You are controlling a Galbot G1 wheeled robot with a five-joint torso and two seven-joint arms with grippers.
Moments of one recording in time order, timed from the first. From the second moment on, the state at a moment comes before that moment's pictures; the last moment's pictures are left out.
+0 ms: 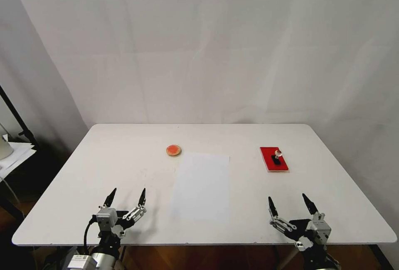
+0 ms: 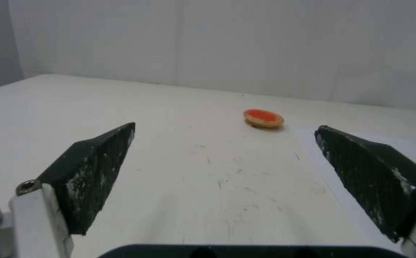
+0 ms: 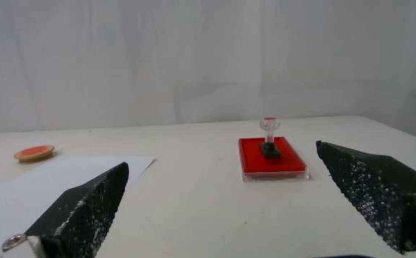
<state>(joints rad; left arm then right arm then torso) 1.66 -1.23 -0.53 -2.09 -0.38 -0.22 -0.07 -1.77 1.16 0.50 2.17 0.23 0.25 0.18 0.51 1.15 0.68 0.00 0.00</state>
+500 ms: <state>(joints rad) 1.66 -1.23 -0.53 -2.09 -0.38 -0.22 -0.07 -1.76 1.14 0.51 2.18 0.27 0.23 0.18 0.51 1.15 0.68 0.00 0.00</state>
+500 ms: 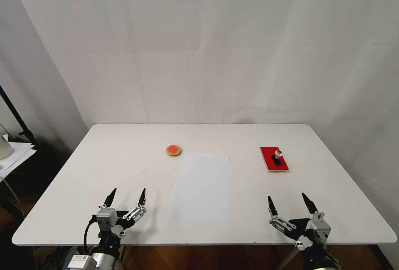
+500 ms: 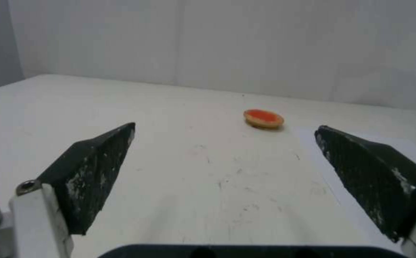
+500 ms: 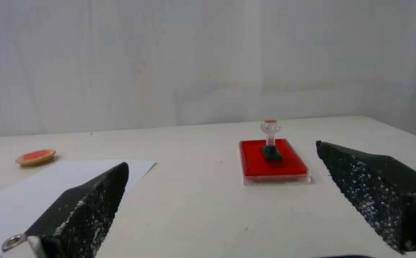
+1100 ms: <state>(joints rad) 1.66 -1.23 -0.53 -2.09 -0.38 -0.22 -0.07 -1.27 0.74 0.41 1.91 0.84 0.05 0.17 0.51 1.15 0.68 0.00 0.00</state>
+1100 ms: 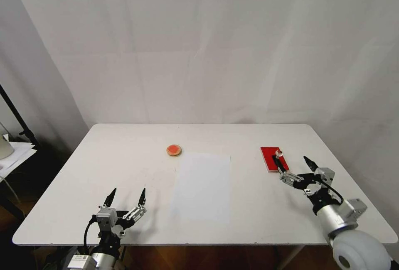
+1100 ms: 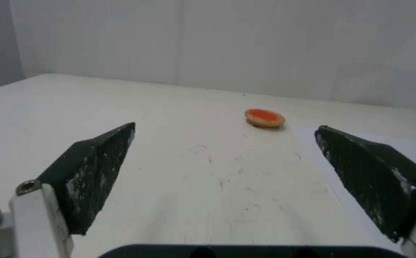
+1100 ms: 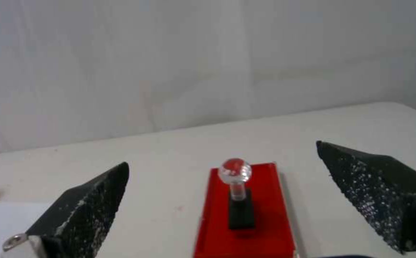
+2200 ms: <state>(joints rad) 1.66 -1.23 -0.53 -2.09 -0.38 -0.22 -0.07 -0.97 0.81 0.17 1.61 0.85 0.04 0.16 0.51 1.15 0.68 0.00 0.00</state>
